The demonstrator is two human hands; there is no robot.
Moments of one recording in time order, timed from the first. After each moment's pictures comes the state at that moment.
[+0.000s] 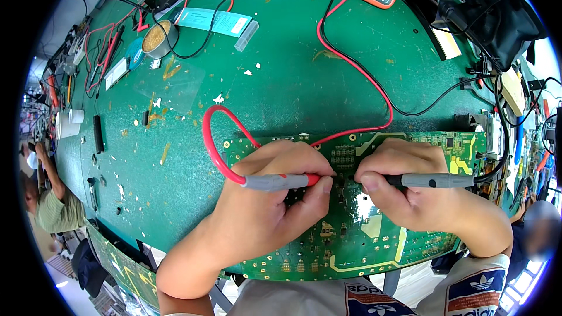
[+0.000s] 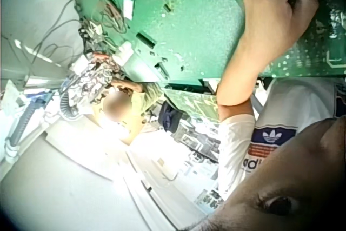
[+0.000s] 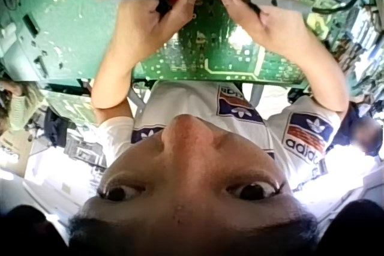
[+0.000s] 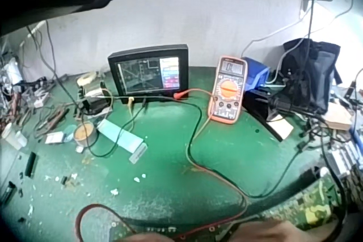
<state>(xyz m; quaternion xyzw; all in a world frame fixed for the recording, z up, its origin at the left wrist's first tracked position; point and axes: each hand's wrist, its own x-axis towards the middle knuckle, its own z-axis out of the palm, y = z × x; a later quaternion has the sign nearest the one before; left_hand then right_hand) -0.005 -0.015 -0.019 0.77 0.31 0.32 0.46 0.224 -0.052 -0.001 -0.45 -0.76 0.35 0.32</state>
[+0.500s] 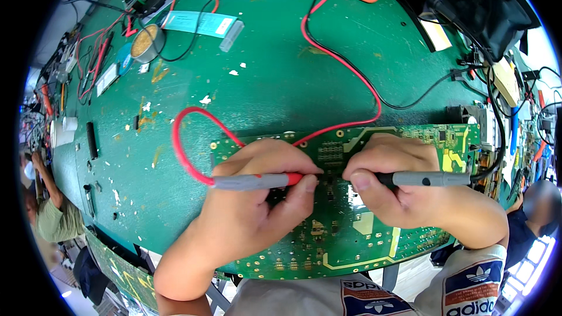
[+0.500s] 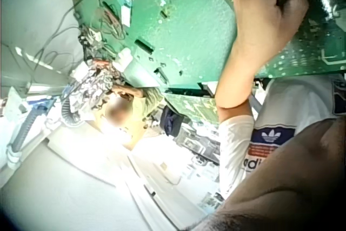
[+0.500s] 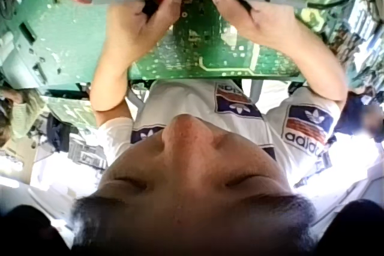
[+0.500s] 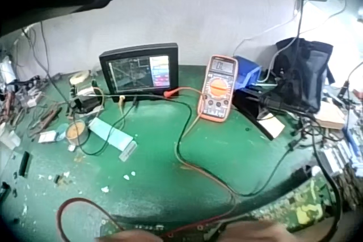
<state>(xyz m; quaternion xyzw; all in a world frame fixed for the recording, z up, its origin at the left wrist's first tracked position) -0.006 -0.017 -0.018 0.76 0.32 0.32 0.48 0.223 -0.057 -0.010 -0.44 -0.75 0.33 0.38</state>
